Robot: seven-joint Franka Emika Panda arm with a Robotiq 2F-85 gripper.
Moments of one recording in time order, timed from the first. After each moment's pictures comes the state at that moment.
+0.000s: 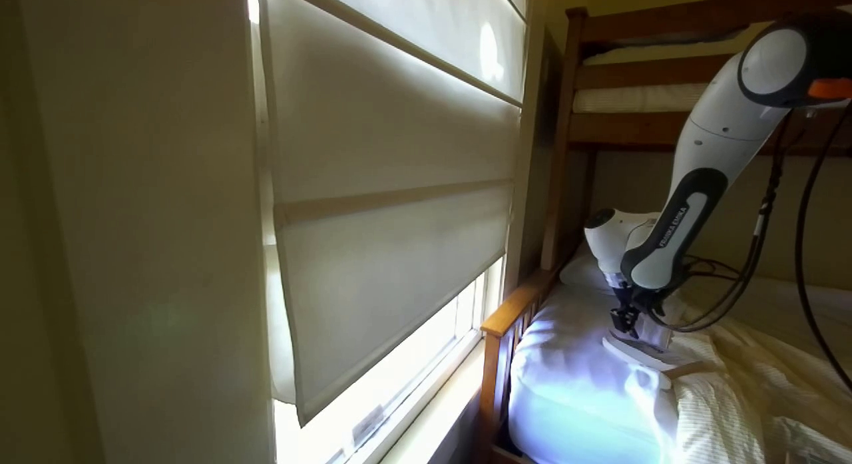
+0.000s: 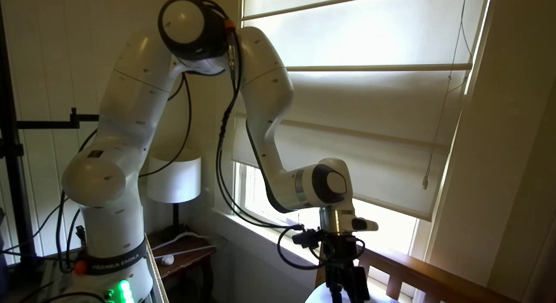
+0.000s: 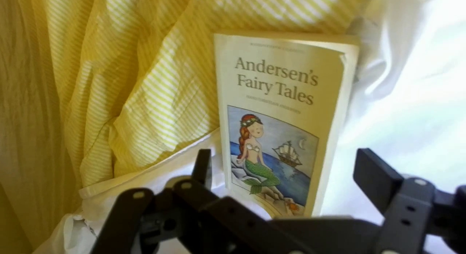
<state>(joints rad) -0.27 0.34 -0.38 -2.26 -0.89 2.49 0.61</state>
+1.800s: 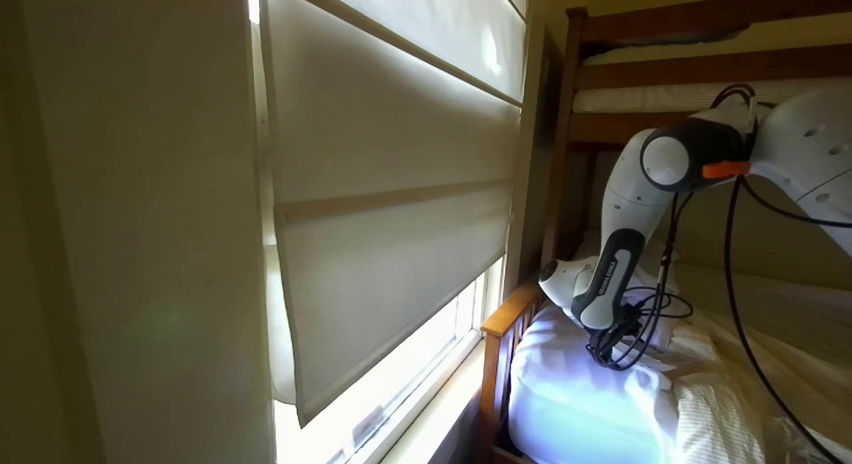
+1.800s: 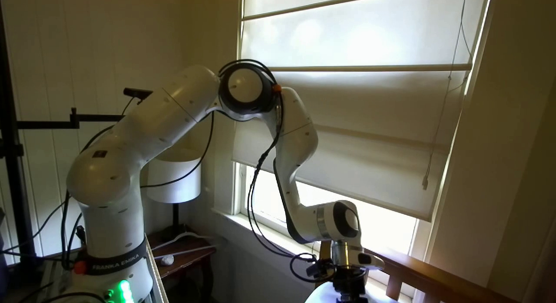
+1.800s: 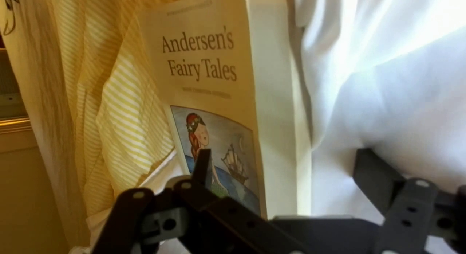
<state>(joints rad) -0.21 0.78 -0.35 -1.91 -0.81 2.29 0.81</state>
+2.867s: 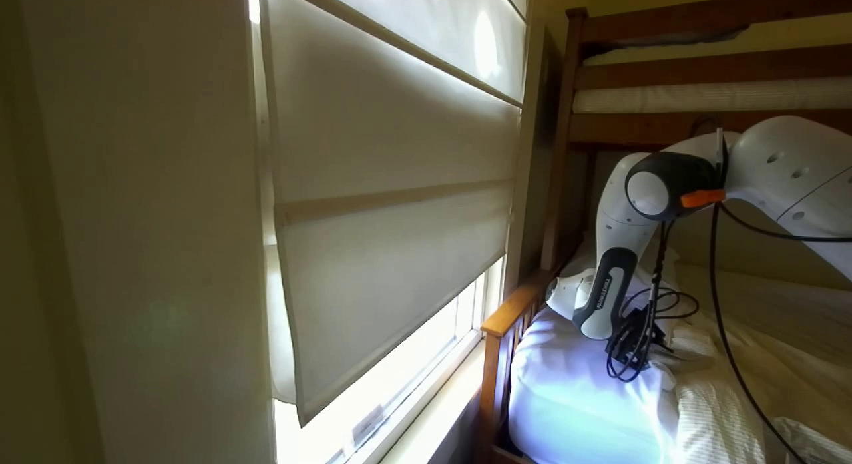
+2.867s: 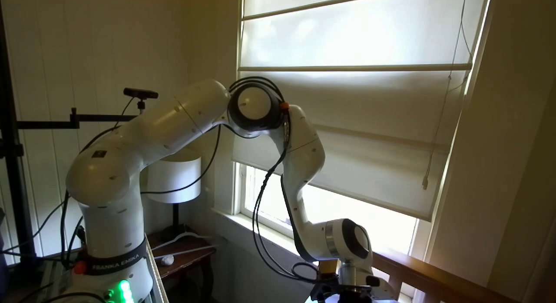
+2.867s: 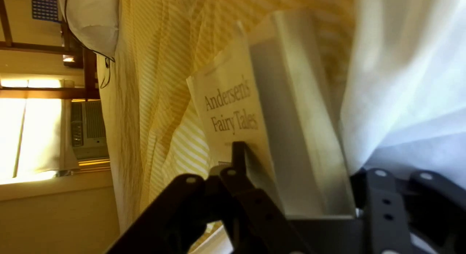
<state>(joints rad) -0.22 0.92 -0.41 -1.79 -0.79 2.06 0.83</state>
